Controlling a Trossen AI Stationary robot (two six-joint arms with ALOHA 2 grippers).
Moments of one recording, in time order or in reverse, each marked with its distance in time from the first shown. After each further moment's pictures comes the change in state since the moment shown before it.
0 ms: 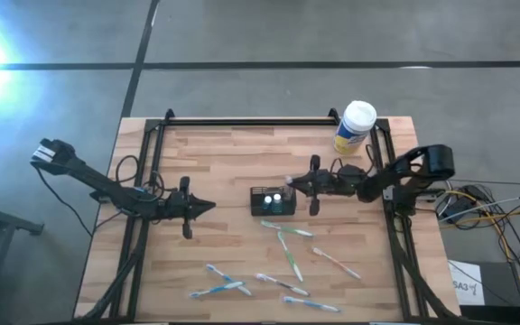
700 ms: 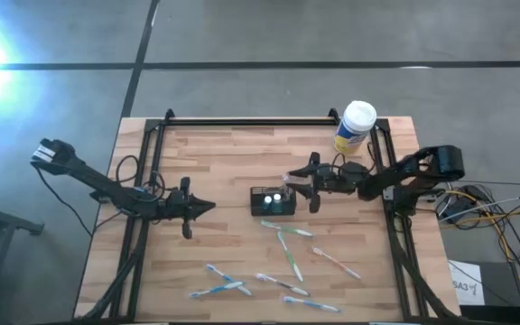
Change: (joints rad) left arm 0.000 0.000 -0.001 -0.008 0.004 -0.064; right arm 0.000 -0.106 0.033 -0.068 0.001 0.124
